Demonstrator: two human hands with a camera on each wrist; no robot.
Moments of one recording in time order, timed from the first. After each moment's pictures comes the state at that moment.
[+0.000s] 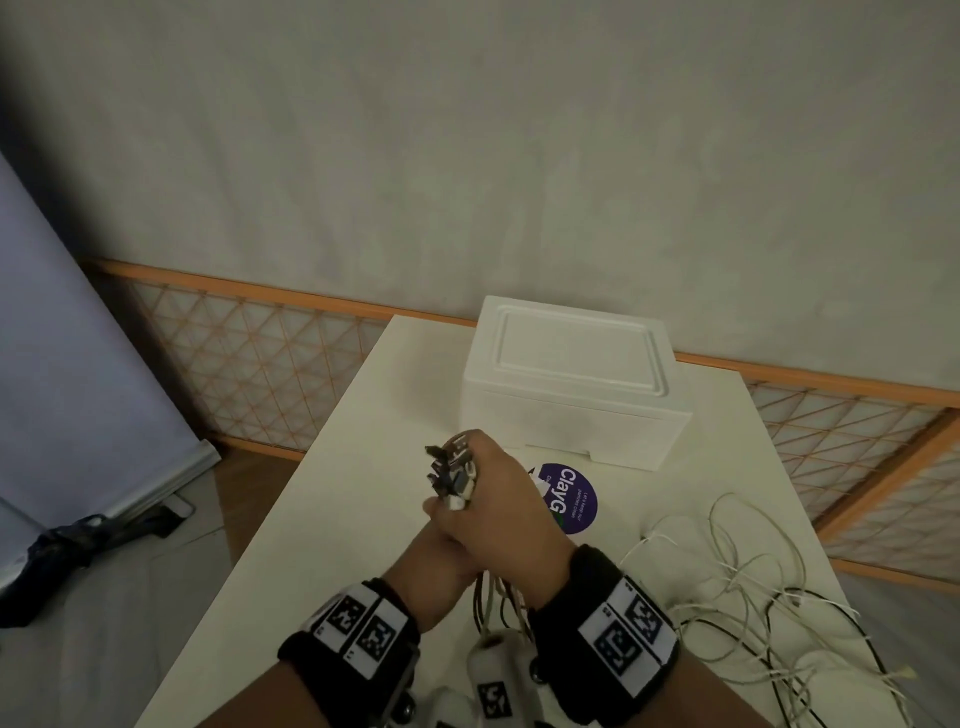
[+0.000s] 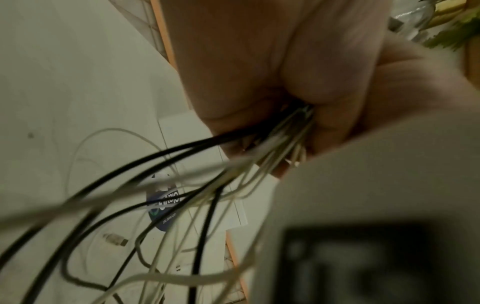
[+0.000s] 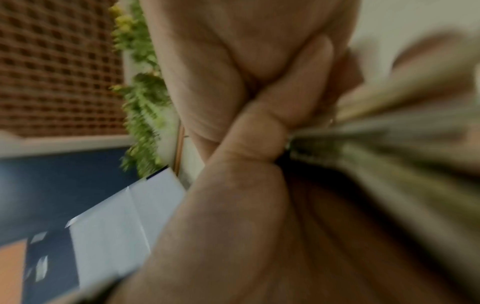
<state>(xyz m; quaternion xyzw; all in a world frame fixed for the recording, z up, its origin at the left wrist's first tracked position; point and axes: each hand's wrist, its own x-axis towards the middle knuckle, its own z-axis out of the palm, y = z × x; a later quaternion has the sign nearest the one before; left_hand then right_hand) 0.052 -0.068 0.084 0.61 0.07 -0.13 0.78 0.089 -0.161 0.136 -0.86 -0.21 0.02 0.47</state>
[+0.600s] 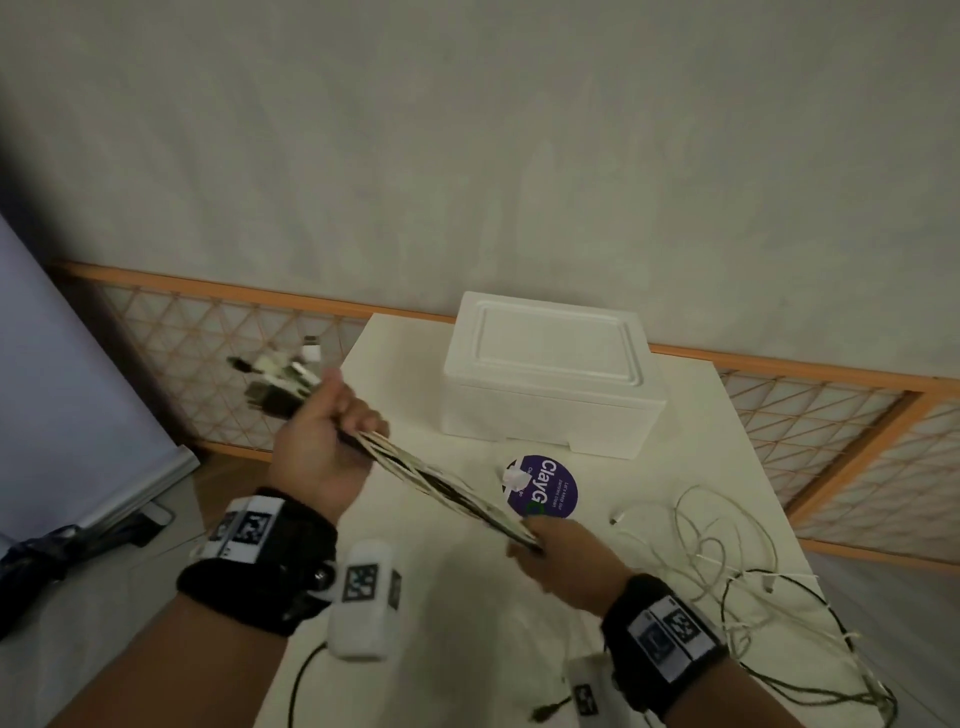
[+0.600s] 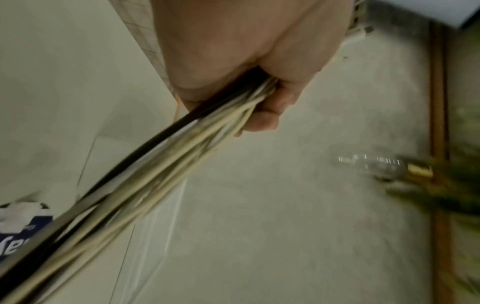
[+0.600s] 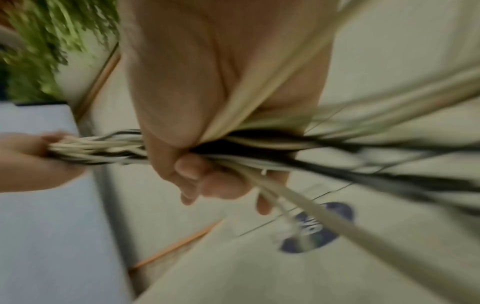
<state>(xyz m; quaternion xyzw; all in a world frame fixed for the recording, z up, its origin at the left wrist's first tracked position) 0.111 -0.009 0.143 0.34 0.18 0.07 0.92 0.100 -0.259 0.058 -0.92 -0.19 0.19 0.30</state>
